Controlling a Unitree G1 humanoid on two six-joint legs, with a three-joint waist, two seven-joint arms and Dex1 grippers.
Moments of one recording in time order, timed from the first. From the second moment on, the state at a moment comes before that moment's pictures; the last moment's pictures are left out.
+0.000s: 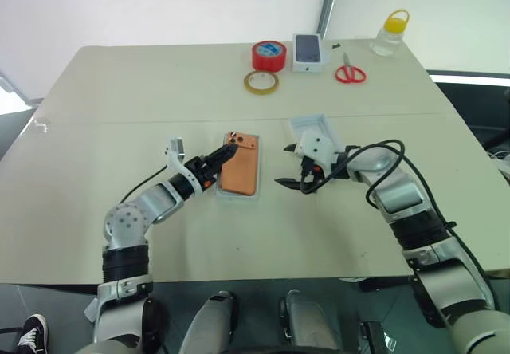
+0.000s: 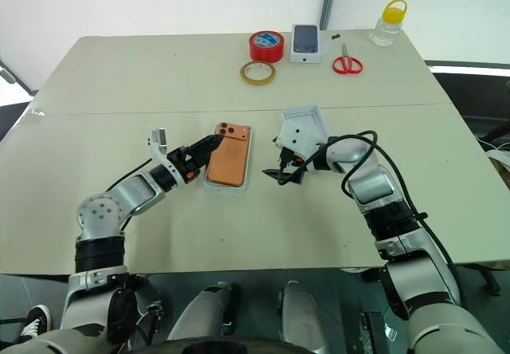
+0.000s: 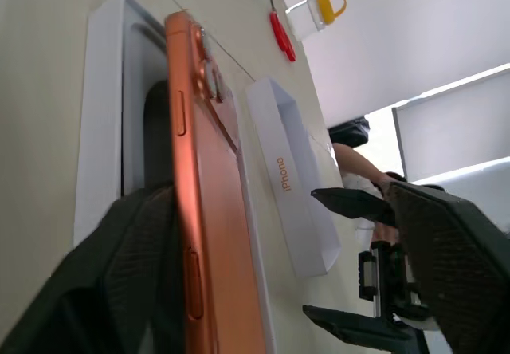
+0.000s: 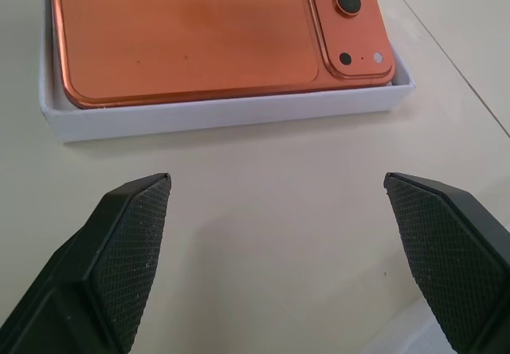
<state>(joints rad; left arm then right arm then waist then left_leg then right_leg) -0.43 0.22 0.32 0.09 -1.16 1.00 -0.19 -0.65 -0.53 0.25 0.19 0.01 0.29 0.99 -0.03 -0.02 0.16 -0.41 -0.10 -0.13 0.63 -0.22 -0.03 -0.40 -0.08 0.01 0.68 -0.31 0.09</state>
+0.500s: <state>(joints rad) -0.45 0.39 0.26 -0.03 -0.99 0.97 -0.25 -0.68 -0.47 0.26 0.26 0.00 0.25 0.97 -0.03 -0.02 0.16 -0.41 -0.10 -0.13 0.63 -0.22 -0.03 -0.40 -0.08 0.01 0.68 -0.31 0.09</state>
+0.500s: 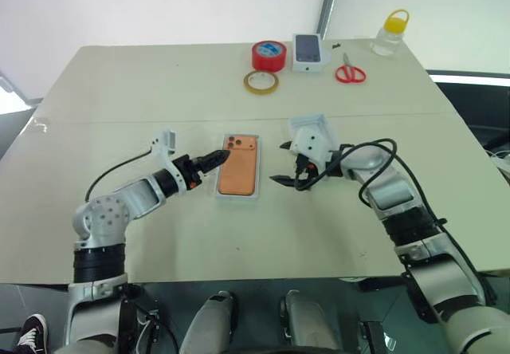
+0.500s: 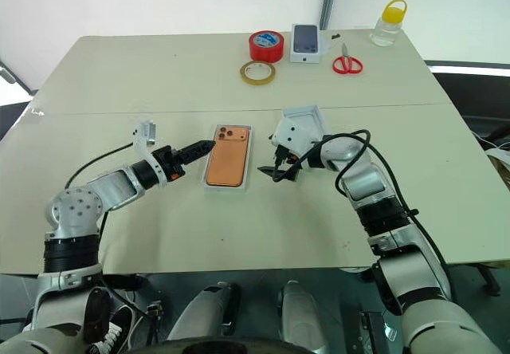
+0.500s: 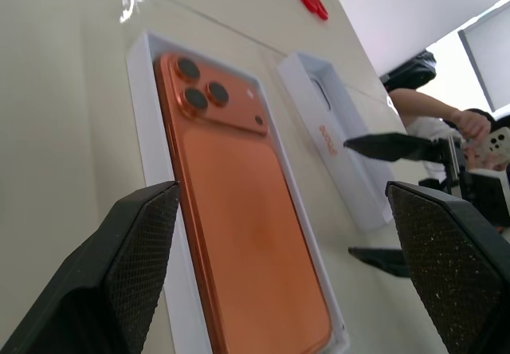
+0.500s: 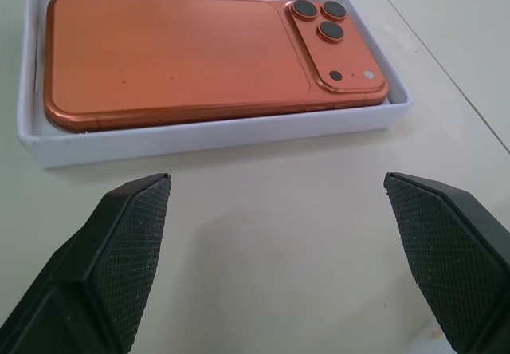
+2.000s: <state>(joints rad) -0.61 -0.02 -0.15 0.27 -0.26 0.68 -0.46 -0.43 -0.70 0.14 0.11 -0.14 0.25 0.89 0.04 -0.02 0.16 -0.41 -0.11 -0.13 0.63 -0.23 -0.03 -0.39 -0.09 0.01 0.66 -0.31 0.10</state>
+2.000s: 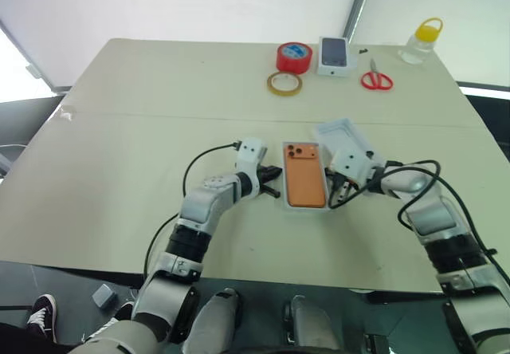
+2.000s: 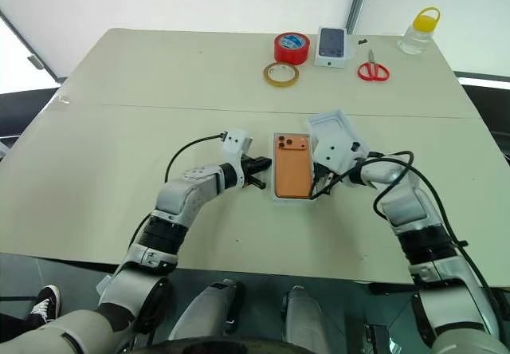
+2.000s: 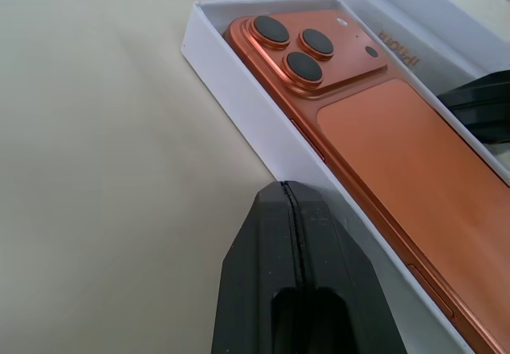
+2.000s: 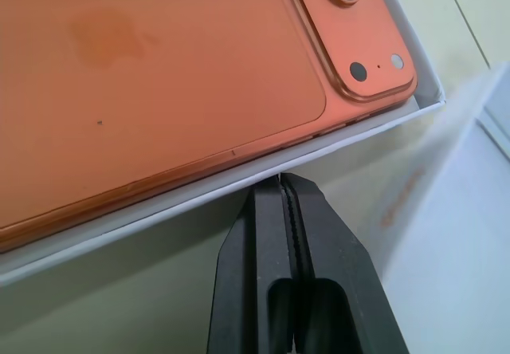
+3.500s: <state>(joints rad) -0.55 0.03 -0.18 0.18 -0.21 0.62 -0.61 -0.35 -0.90 0.05 0.12 -0.05 0.20 1.05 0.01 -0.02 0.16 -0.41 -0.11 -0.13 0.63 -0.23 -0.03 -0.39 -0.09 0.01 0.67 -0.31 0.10</state>
